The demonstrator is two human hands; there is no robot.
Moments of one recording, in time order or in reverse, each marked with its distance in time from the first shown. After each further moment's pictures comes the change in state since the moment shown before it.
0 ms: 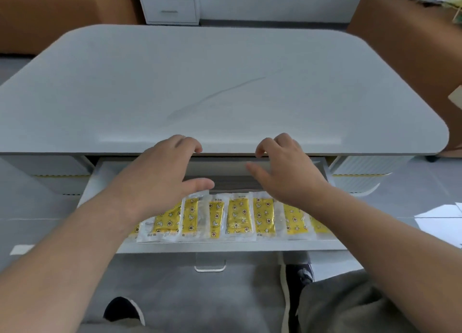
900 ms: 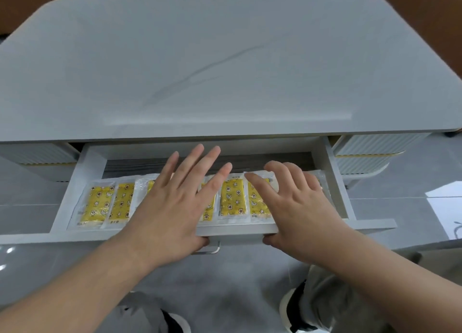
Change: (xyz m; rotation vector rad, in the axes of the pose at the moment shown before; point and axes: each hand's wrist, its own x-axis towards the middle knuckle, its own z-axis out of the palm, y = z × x) left_hand -0.022 0.022 0.078 0.380 -0.005 0.264; right_hand -0.071 0.037 0.040 -0.354 -0.118 -0.162
